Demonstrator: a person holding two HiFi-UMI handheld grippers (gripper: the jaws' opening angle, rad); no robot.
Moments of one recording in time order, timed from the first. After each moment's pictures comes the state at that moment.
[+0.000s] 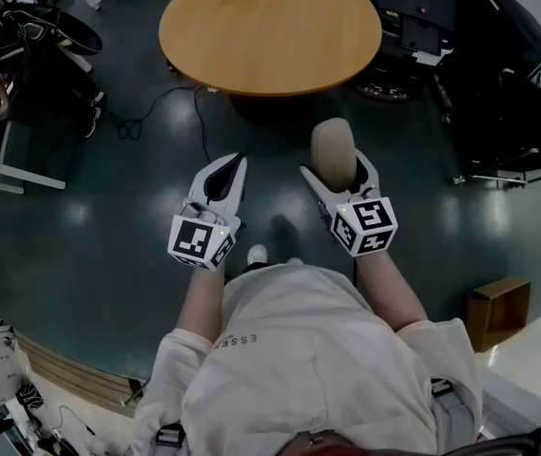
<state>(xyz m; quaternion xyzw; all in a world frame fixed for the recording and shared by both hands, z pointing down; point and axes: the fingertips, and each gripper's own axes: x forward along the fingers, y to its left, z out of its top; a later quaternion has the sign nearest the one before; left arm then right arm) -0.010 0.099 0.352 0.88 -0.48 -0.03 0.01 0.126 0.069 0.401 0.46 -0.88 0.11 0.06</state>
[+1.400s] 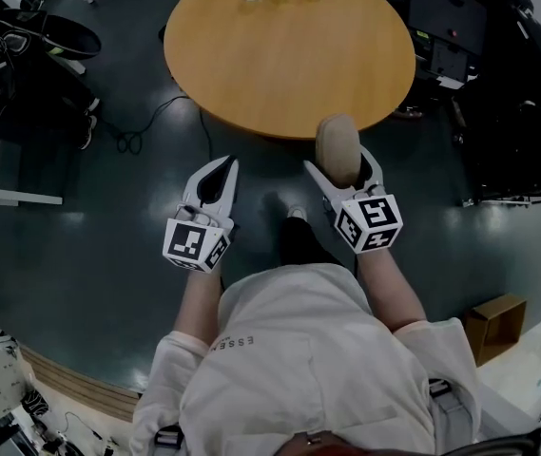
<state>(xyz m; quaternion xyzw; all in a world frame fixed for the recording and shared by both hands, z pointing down) -0.131 -0.085 0.392 0.87 -0.50 -0.03 0.05 0.028 -0.125 0.421 0.46 -0.88 0.12 0.07</state>
